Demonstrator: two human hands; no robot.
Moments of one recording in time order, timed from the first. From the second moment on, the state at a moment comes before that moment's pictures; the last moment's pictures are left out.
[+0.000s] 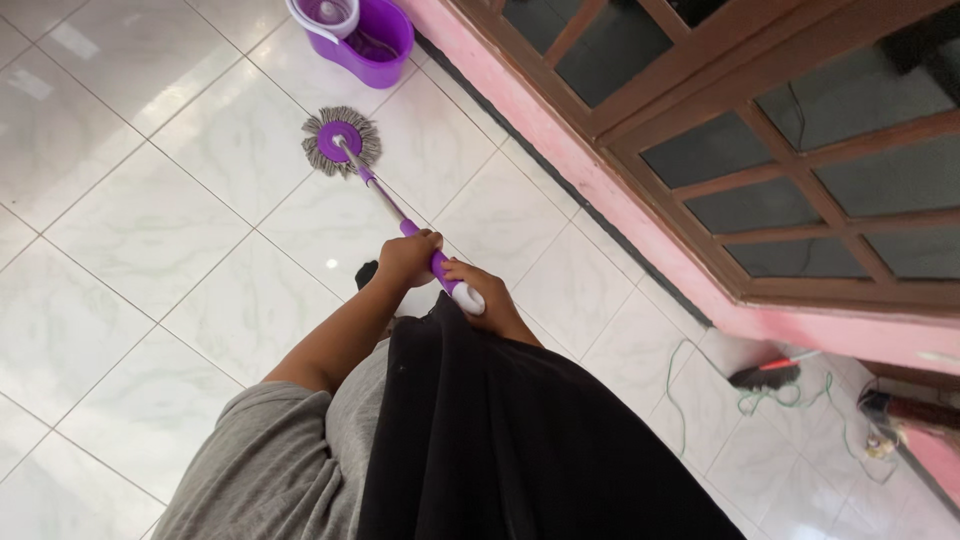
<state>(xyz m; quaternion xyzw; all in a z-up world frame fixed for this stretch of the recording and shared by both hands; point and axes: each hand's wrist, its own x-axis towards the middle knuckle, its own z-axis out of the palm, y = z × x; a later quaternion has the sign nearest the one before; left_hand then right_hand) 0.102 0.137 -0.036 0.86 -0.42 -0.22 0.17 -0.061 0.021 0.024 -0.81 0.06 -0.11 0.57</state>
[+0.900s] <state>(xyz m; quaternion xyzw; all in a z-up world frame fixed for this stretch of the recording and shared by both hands) 0.089 0.083 -0.022 0.95 -0.09 -0.16 0.24 0.042 -0.104 0.059 -0.80 -0.29 0.09 0.52</state>
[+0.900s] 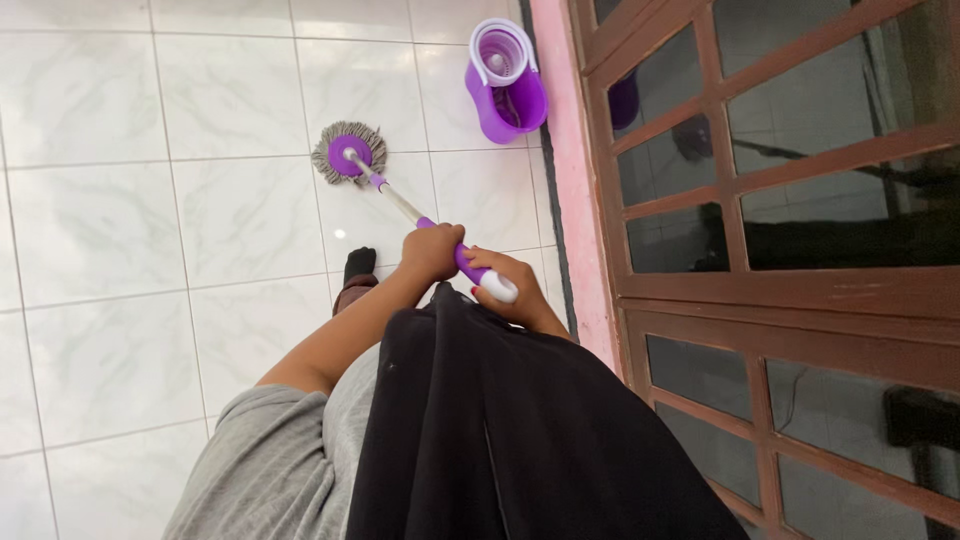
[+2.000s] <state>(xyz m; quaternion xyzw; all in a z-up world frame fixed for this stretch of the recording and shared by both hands) -0.063 0.452 -0.017 0.92 0.16 -0.09 0.35 -0.003 0.266 0.040 -0.69 -0.52 0.09 0.50</state>
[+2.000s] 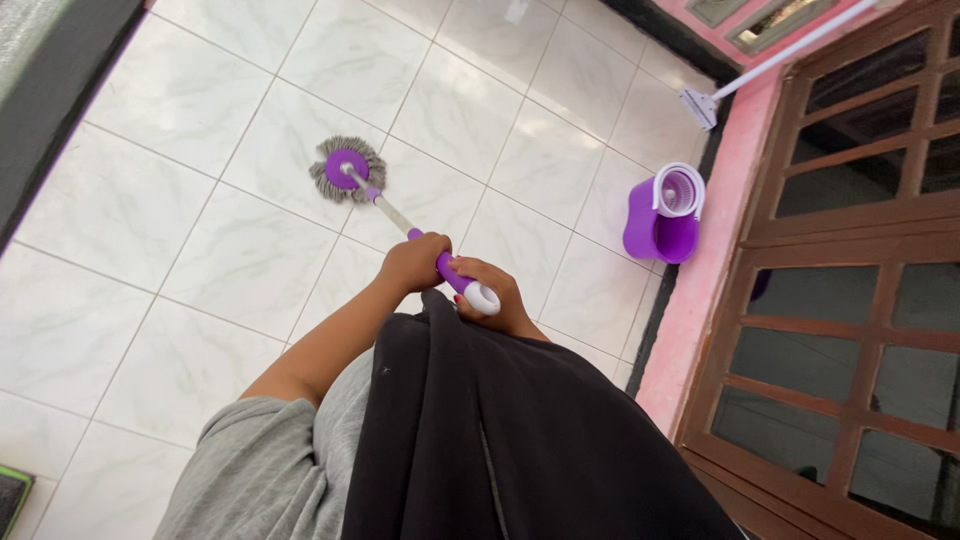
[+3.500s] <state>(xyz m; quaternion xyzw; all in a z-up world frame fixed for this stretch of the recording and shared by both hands) -0.103 0.864 0.016 0.79 0.30 0.16 0.52 0.046 0.764 0.095 -0.48 -0.67 0.37 0.43</state>
